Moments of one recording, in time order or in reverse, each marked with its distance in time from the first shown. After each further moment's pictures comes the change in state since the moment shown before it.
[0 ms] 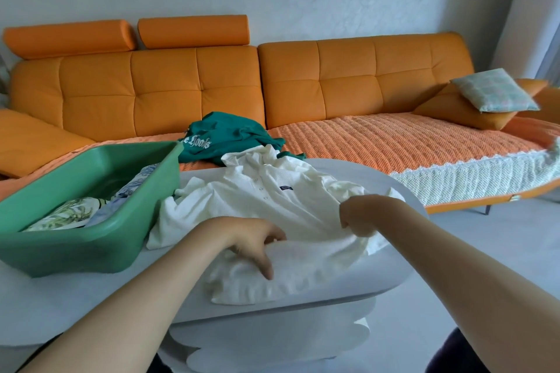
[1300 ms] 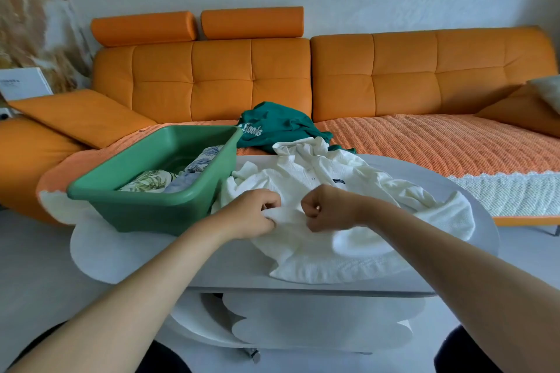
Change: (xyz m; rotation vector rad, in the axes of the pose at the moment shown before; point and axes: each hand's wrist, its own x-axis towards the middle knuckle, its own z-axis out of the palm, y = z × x) left_hand -0.080 -0.075 0.021 -0.227 0.658 -0.005; right_hand 0.033 -0.120 -0.037 0.775 0.254 -0.508
